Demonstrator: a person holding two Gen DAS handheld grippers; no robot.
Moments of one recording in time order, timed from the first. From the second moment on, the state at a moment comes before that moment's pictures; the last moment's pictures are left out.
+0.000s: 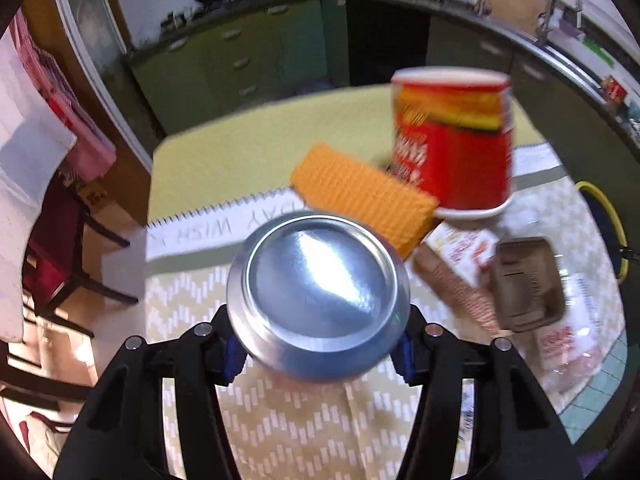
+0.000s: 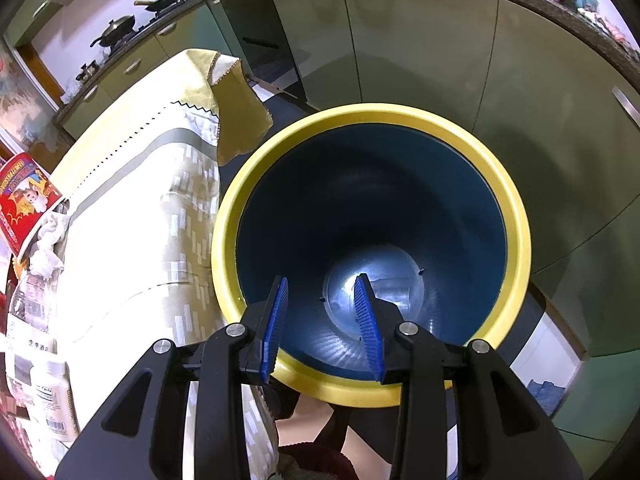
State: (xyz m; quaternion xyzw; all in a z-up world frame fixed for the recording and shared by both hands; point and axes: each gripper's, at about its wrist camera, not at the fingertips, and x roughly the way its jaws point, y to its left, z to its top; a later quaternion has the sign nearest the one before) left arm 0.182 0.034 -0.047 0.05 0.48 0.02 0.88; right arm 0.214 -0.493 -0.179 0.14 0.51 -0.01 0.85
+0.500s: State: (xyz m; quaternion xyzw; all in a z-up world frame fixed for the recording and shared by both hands) left arm 0.145 -0.027 0.019 0.08 0.40 -0.07 0.91; right arm 0.185 -0.503 -0.161 0.16 0.48 0.00 0.86
